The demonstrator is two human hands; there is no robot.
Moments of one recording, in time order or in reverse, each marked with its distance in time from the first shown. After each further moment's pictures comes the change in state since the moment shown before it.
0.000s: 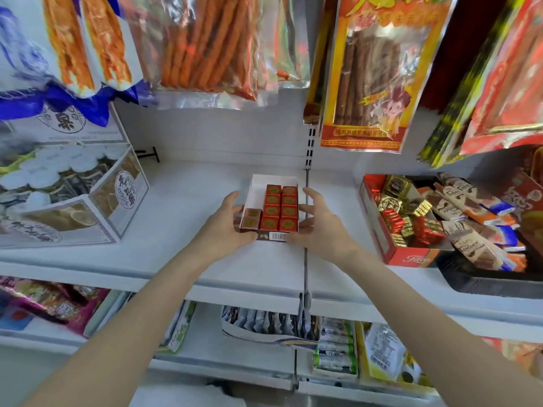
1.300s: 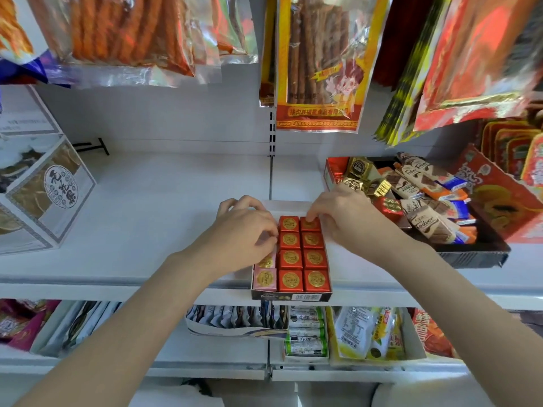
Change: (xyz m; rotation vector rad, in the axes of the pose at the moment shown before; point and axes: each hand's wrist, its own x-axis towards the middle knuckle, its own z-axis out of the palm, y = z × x) left_hand -0.008 0.042 0.055 0.736 -0.185 0.523; right_hand -0.040 0.017 -0.077 -0.817 -0.024 -0.218
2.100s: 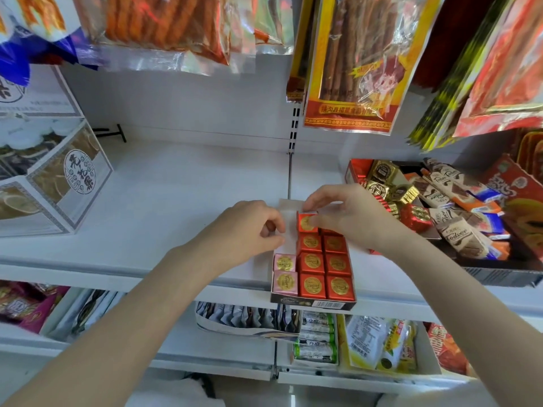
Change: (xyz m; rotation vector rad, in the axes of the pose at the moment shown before) left_hand -0.010 -0.011 -0.014 -0.264 -0.003 -0.160; right_hand 0.027 -0.013 0.006 0.535 -0.021 0.105
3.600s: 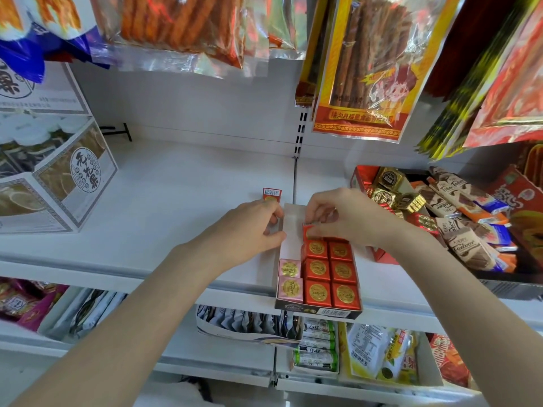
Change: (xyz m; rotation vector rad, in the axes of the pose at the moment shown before) left_hand 0.005 -0.005 -0.001 -0.017 0.002 -0.043; right_hand 0.021 -0.002 -0.005 -0.184 -0.195 -0.081
